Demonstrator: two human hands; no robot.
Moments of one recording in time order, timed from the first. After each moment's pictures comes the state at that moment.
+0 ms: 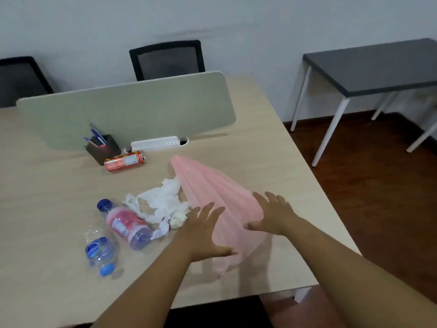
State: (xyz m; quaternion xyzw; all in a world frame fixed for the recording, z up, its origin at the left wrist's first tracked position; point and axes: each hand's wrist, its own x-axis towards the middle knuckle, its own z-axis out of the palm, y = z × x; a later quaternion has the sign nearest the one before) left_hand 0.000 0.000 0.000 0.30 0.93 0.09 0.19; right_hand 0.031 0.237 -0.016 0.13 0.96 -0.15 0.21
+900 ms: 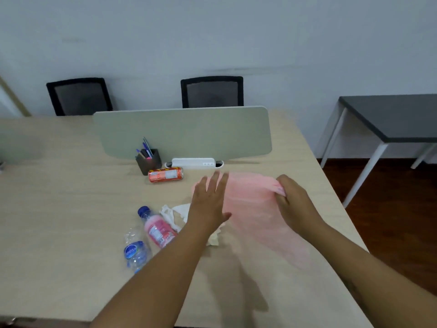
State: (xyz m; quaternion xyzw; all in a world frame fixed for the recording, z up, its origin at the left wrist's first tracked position) left_hand -0.074 -0.022 0.051 0.22 0.97 0.05 -0.07; right_hand 0.003 0.190 0.100 0.01 0.92 -0.36 -0.16
